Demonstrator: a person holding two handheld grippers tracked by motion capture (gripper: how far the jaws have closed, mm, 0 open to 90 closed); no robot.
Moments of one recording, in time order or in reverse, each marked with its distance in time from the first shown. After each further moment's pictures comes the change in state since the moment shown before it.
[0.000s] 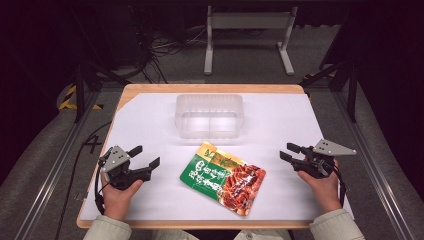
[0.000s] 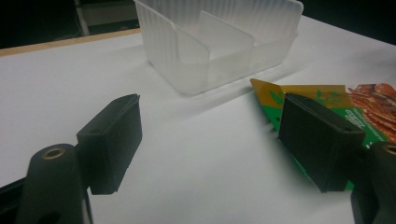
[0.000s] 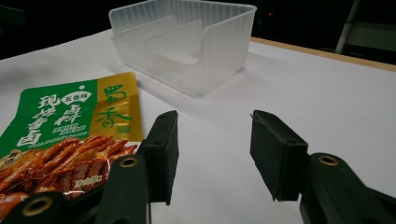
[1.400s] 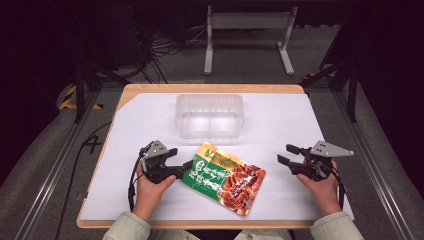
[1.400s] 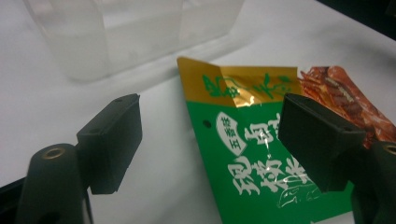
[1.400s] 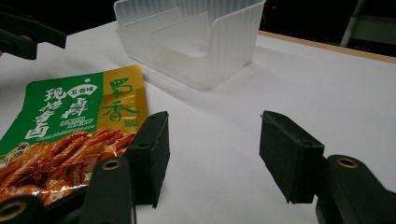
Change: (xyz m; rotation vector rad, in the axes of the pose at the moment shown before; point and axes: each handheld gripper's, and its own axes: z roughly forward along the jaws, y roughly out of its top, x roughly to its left) left arm -0.046 0.010 0.076 0.211 -0.185 -0.064; right arm 0.008 0.000 0.001 0.026 0.011 -0.005
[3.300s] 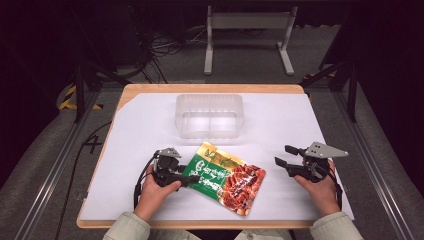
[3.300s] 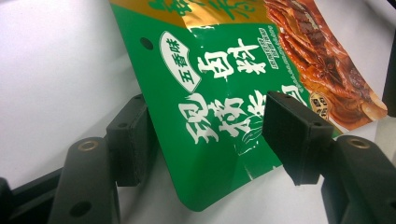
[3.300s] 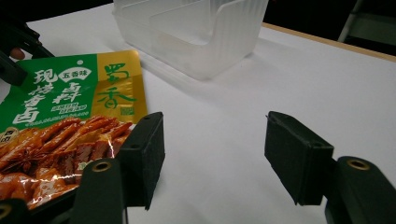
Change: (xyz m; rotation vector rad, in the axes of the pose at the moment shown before) left arm -0.002 -0.009 0.025 0.263 -0.217 -0.040; right arm 0.007 0.000 0.006 0.045 -0.019 -0.048
